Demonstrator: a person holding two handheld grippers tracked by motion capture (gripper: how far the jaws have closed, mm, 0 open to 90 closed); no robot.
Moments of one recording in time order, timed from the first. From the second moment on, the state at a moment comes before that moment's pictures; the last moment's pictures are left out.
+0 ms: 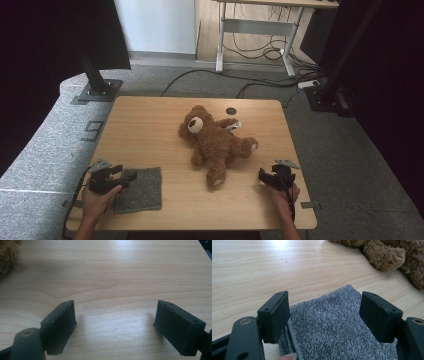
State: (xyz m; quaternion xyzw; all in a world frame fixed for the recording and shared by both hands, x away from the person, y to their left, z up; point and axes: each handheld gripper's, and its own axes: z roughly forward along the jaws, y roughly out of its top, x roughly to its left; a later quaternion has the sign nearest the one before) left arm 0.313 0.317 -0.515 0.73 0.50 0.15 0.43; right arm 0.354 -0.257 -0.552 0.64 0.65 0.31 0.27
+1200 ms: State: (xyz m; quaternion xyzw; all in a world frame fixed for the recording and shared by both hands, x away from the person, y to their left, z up) left arm 0.398 0.174 -0.503 0.78 0.42 0.07 0.45; right arm 0.347 -0.144 -0.512 0.52 0.71 0.46 0.17
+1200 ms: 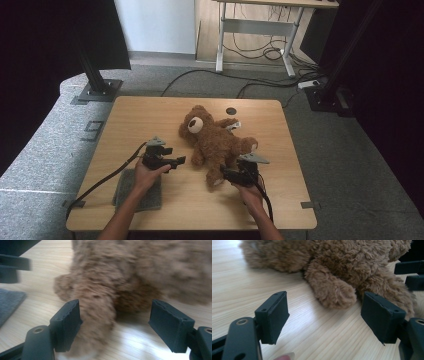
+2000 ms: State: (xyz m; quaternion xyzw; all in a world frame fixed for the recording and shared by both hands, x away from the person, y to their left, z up) left arm 0.421 0.126 -0.544 0.80 0.41 0.02 0.43; right arm 0.358 -0.103 -0.537 0.49 0.75 0.41 0.15
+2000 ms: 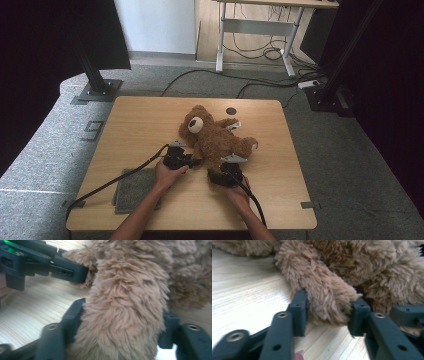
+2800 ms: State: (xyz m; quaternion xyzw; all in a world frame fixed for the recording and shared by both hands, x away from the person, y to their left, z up) left arm 0.393 0.139 -0.538 0.80 0.40 0.01 0.45; right arm 0.358 -0.128 -0.535 0.50 0.75 0.40 0.17
